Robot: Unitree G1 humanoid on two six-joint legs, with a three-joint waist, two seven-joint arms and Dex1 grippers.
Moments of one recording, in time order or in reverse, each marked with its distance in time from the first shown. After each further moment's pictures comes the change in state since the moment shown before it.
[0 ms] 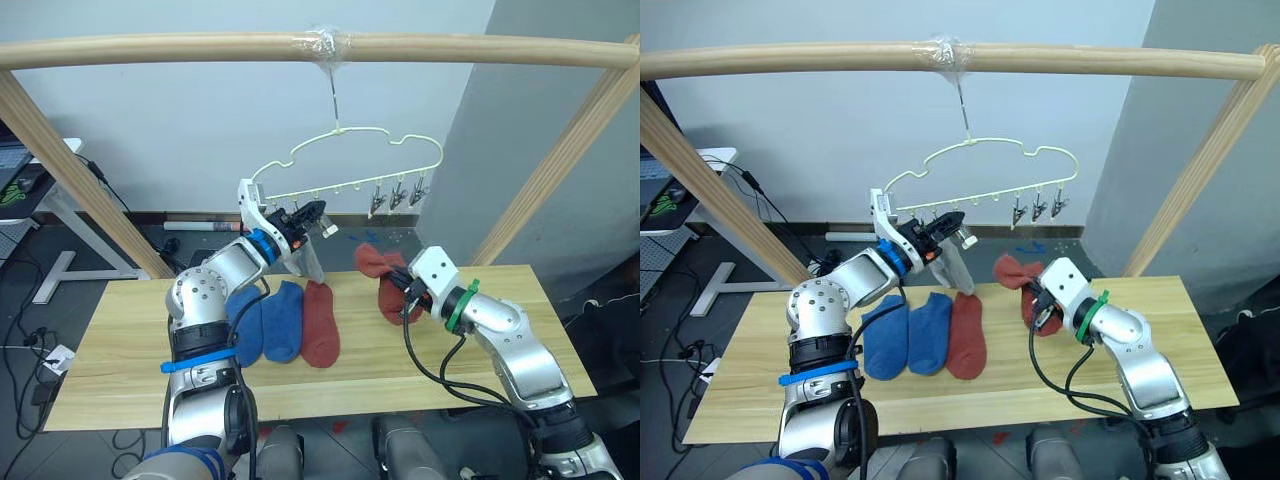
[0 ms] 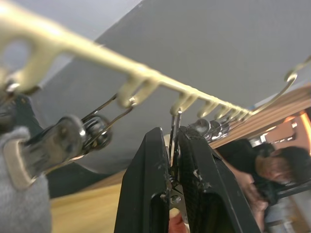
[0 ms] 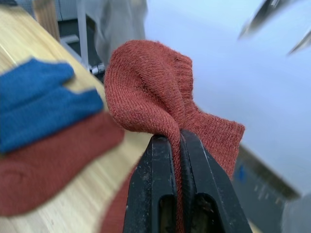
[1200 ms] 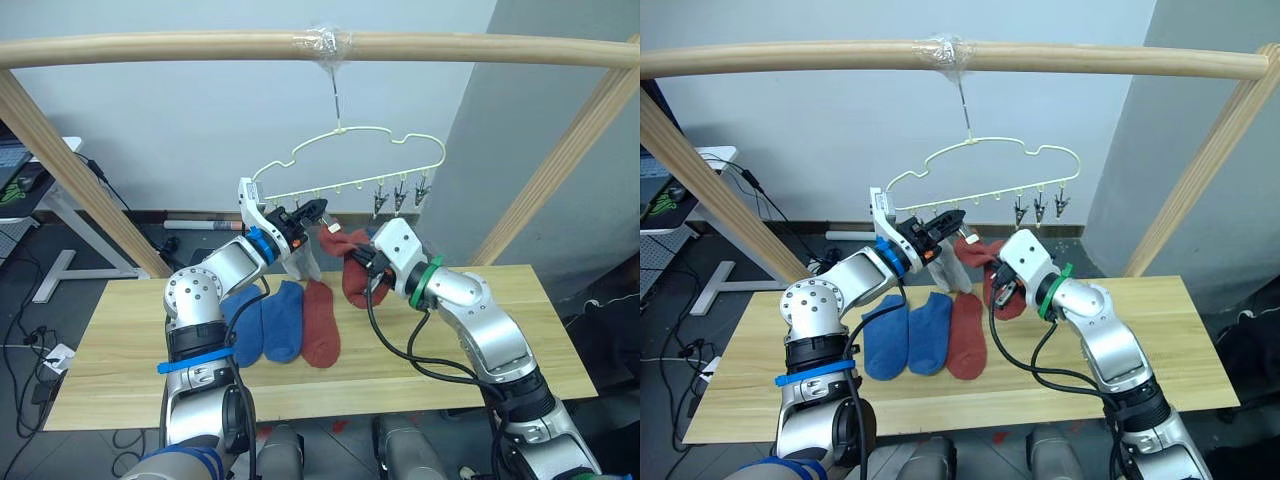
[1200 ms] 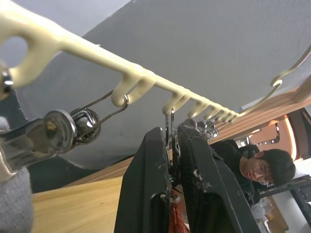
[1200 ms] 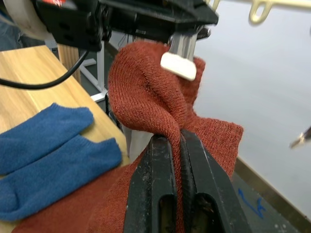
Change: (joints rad) left arm 0.011 0.011 -0.033 -0.032 -0.056 -0.003 0.031; right arm -0.199 0.127 0.098 0.071 -0.001 0.105 -0.046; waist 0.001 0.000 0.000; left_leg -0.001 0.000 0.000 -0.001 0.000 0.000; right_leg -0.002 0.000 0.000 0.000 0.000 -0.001
